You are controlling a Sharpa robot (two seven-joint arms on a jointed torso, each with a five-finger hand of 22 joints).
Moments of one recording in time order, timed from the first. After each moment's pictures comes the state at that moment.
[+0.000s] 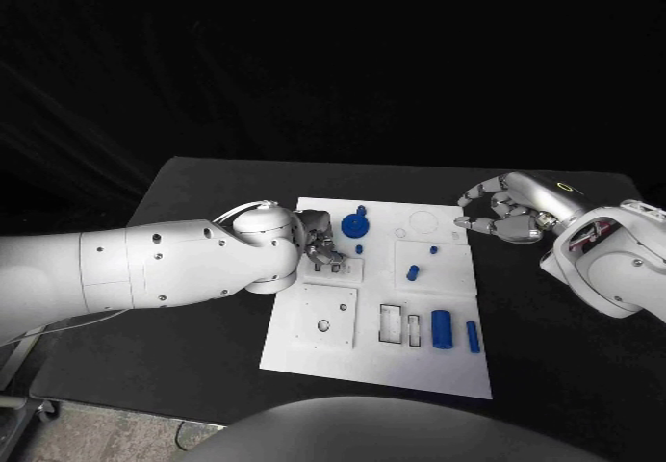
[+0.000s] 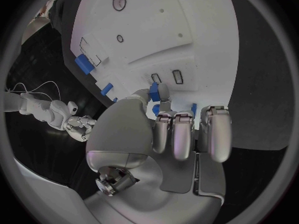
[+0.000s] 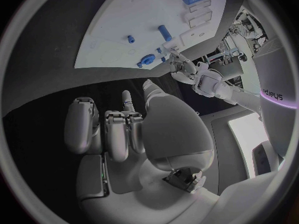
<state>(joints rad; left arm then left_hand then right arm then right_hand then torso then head) 1.19 -0.76 -0.14 1.63 -1.34 -0.14 -0.67 1.26 -0.05 0.20 0.28 0.45 1.08 0.01 0.30 1.04 1.47 -0.06 1.57 1.31 1.47 -0.08 1.57 1.31 0.02 1.47 0.03 1.51 1.31 1.28 -1.01 -0.15 1.68 -1.45 -0.41 -0.12 1.29 -0.05 0.10 0.28 0.17 0.89 0.10 0.18 0.32 1.47 0.00 1.57 1.31 1.46 -0.07 1.54 1.31 0.07 1.44 0.05 1.26 1.31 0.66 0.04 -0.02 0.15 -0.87</state>
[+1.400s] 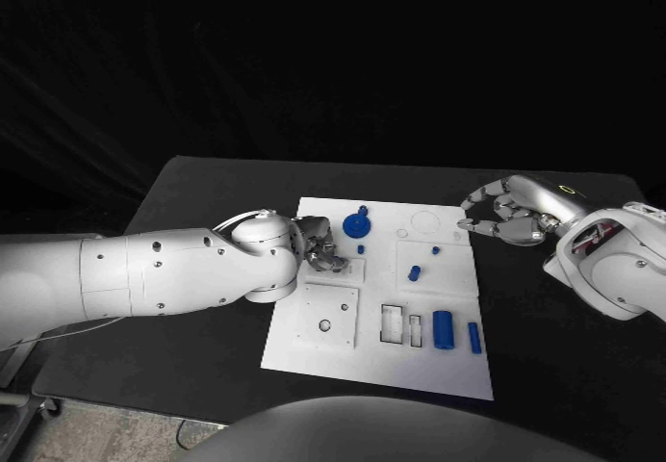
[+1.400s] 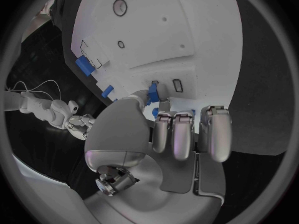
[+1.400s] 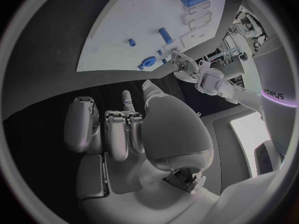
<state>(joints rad) 1.16 -0.78 -0.14 1.65 -1.34 -0.18 -0.67 1.20 -0.07 0.27 0.29 0.38 1.09 0.01 0.28 1.06 1.46 -0.05 1.57 1.31 1.47 -0.08 1.57 1.31 0.02 1.47 0.03 1.50 1.31 1.27 -1.00 -0.15 1.67 -1.44 -0.39 -0.13 1.29 -0.05 0.10 0.27 0.17 0.89 0.10 0.18 0.32 1.47 0.00 1.57 1.31 1.46 -0.07 1.52 1.31 0.07 1.44 0.05 1.24 1.31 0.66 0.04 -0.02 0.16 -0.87</state>
